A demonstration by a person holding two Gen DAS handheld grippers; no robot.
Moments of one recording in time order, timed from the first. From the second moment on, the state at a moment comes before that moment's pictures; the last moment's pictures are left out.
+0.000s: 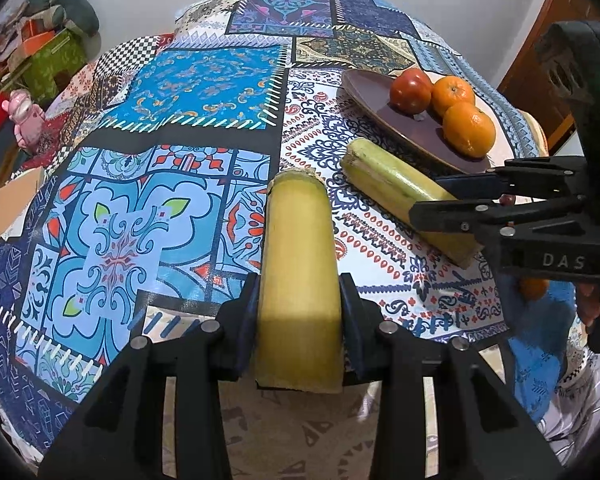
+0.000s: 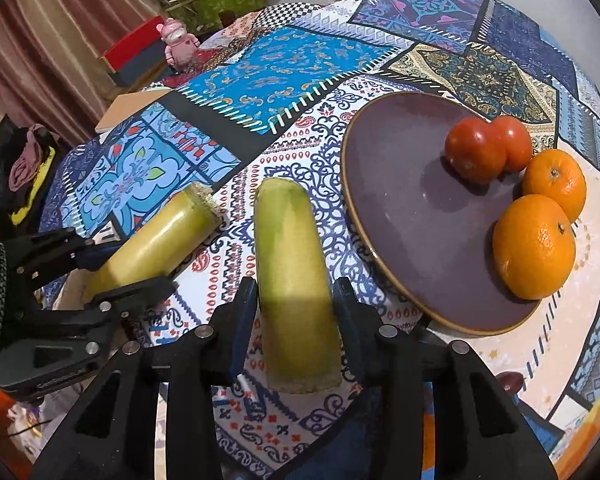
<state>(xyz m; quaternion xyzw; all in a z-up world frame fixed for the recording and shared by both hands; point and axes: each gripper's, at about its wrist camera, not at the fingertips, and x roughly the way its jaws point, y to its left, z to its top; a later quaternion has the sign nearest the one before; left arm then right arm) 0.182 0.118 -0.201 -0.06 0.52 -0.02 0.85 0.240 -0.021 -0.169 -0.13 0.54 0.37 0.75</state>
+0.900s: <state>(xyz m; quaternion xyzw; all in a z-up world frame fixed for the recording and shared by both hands) 0.199 0.123 -0.198 -0.09 0.52 -0.02 0.85 0.236 -0.024 -0.168 -0.08 0.50 0.36 0.79</state>
